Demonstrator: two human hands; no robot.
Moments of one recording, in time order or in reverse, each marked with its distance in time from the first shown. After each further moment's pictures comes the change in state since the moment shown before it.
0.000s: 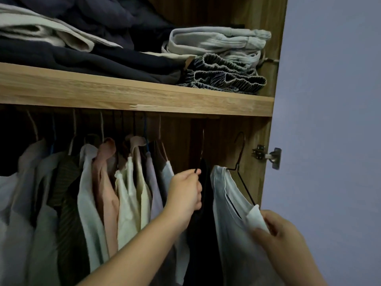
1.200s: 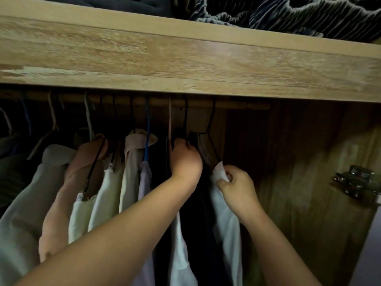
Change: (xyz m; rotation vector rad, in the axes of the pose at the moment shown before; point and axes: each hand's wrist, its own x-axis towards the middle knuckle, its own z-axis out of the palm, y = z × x) left_hand 0.229 -0.008 -0.006 0.425 0.618 0.257; right_hand 0.266 0.040 0.156 0.228 -0.249 -0.202
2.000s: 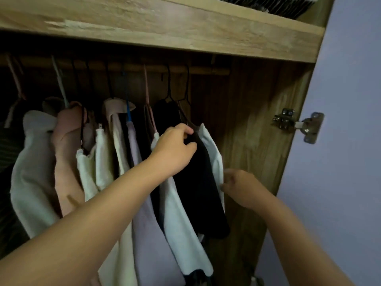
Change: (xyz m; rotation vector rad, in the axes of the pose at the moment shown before) left_hand -0.079 0.002 -0.077 0.479 -0.552 0.360; right_hand -0.122 -0.007 -0.044 -0.527 -0.295 0.373
